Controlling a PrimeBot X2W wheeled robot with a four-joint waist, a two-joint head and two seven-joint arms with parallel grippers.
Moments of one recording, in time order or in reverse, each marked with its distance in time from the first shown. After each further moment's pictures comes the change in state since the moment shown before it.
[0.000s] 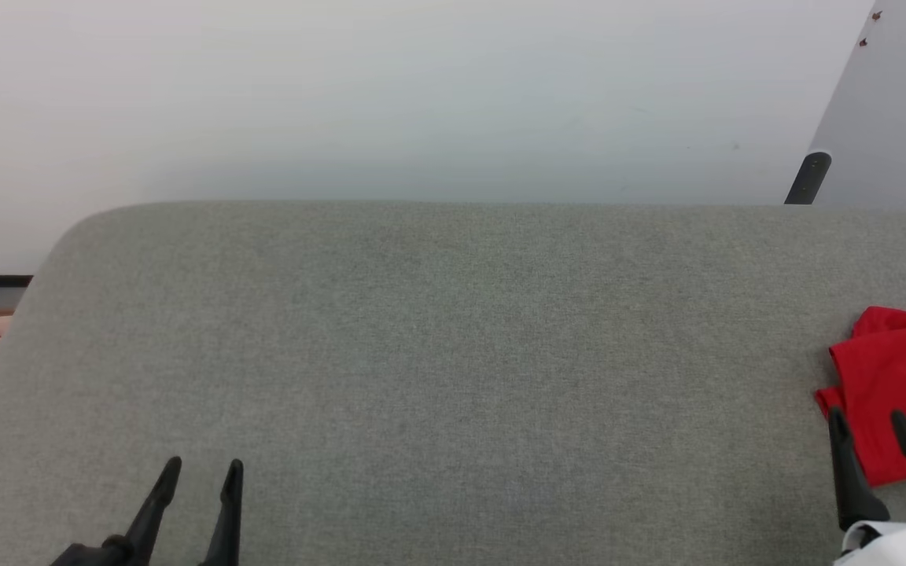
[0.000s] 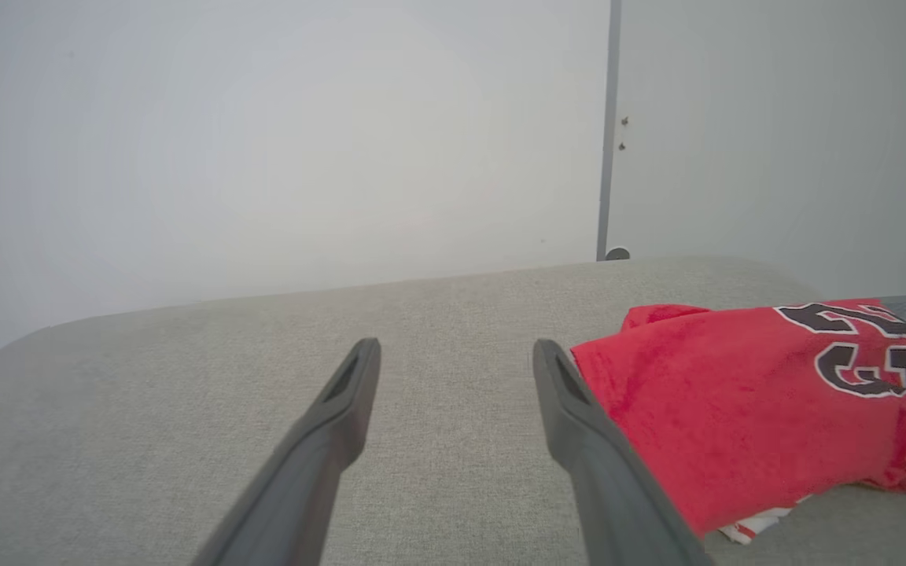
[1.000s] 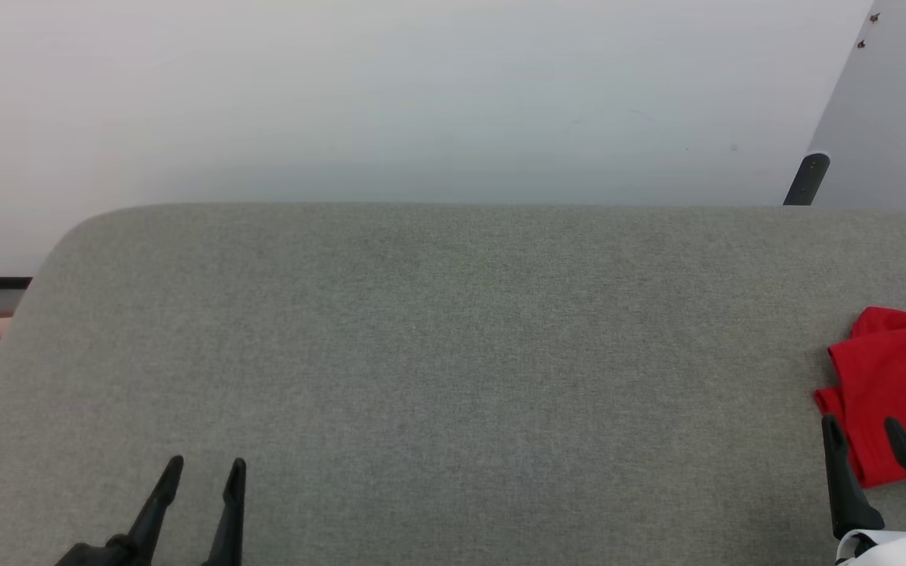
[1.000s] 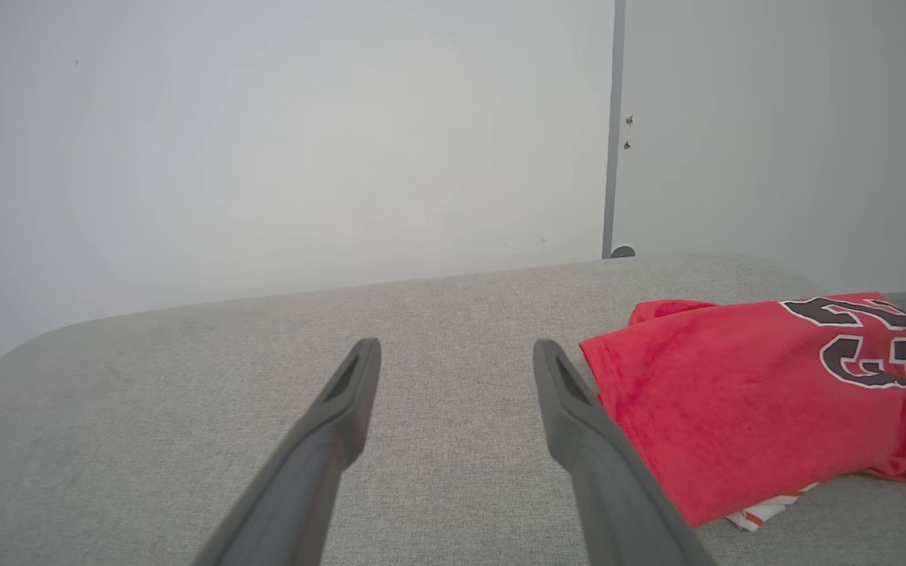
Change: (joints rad) left arm 0.007 -0.012 0.004 -0.012 0.022 0.000 0.000; right arm 0.035 0.026 -0.004 -0.049 -0.011 0.000 0.012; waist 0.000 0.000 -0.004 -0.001
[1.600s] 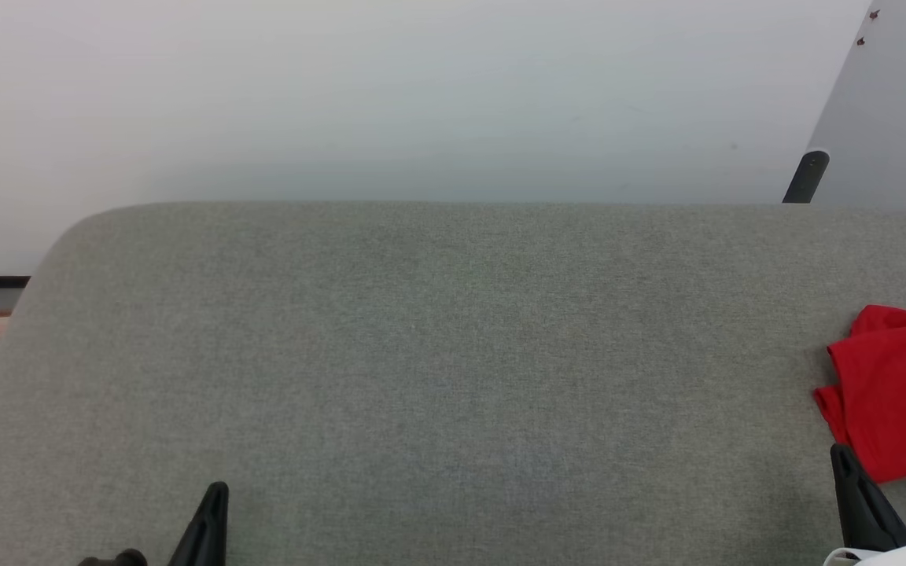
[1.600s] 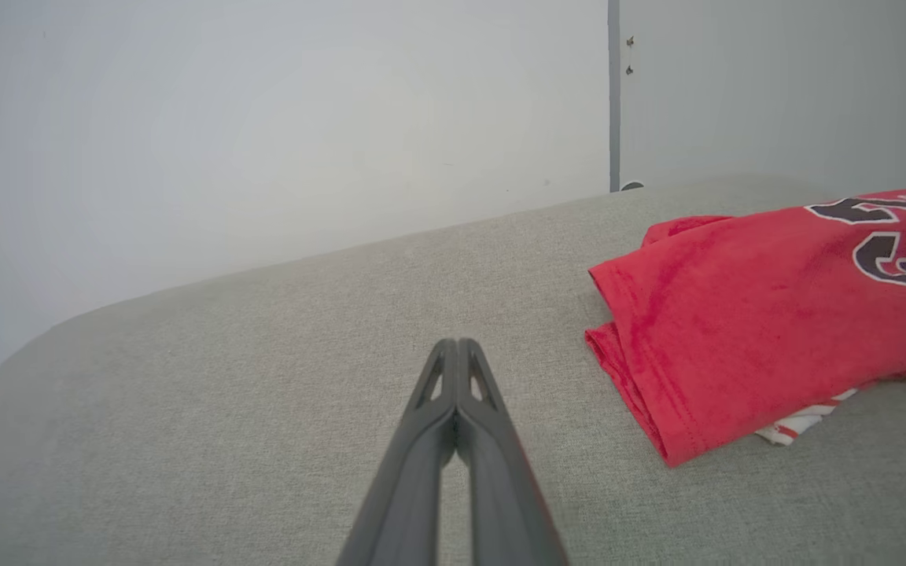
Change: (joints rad) left arm 0.009 -0.043 -0.002 0.062 -0.050 0.001 0.017; right arm 0.013 0.017 0.009 0.069 0.052 0.000 0.006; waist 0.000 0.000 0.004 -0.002
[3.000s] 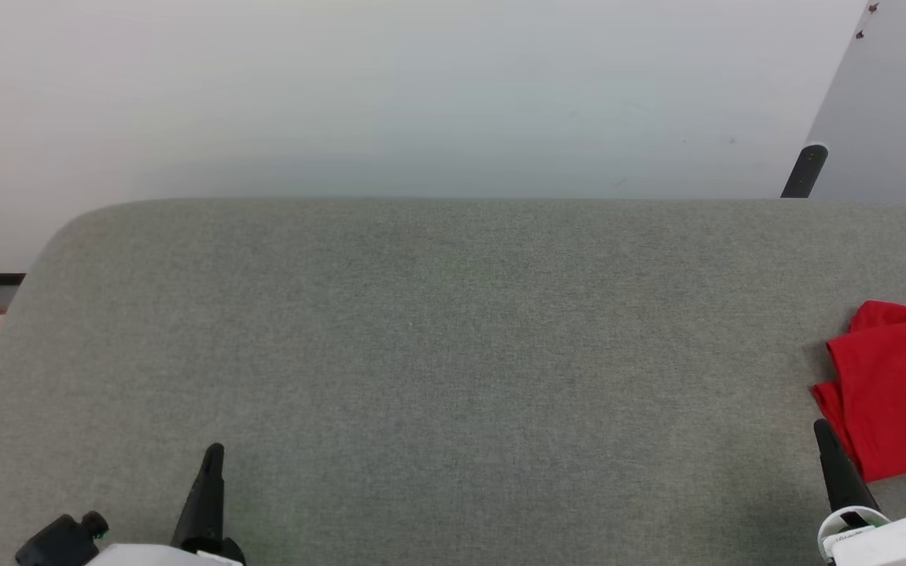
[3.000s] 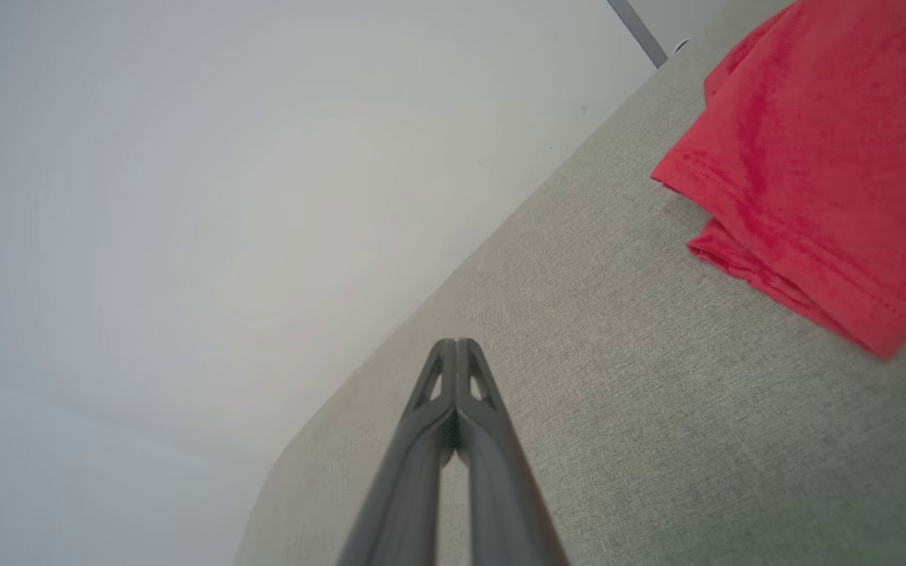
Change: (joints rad) left arm -0.129 -0.069 0.051 0.078 -0.595 0.000 0.162; right arm -0.101 0.022 0.001 0.124 0.593 0.000 0.049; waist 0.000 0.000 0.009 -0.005
